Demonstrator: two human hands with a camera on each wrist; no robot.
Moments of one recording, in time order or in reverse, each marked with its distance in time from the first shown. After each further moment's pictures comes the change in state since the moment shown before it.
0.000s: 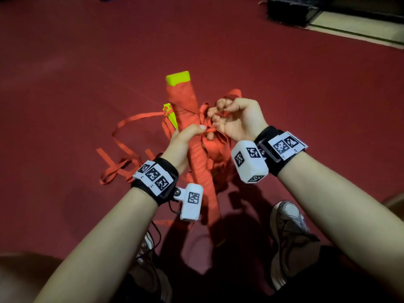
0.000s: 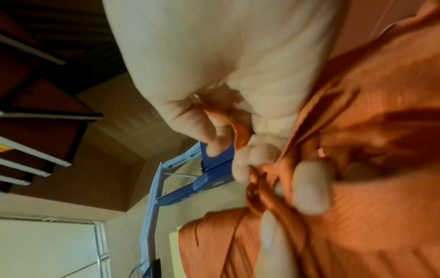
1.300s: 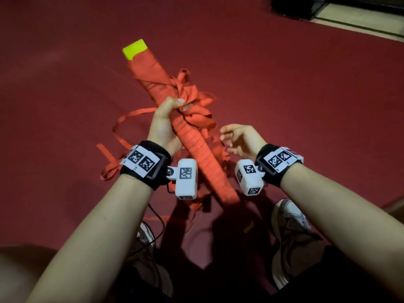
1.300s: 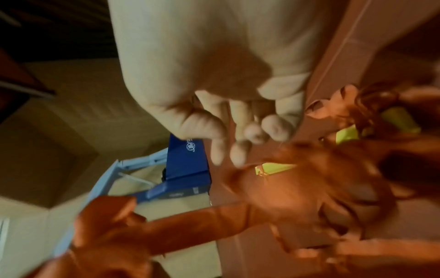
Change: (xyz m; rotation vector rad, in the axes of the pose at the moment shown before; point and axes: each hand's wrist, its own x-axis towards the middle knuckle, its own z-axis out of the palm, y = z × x) left_hand 0.017 0.039 -0.012 -0.267 -0.286 -0.086; right_hand 0.006 0.046 -0.050 -0.340 0.236 0.129
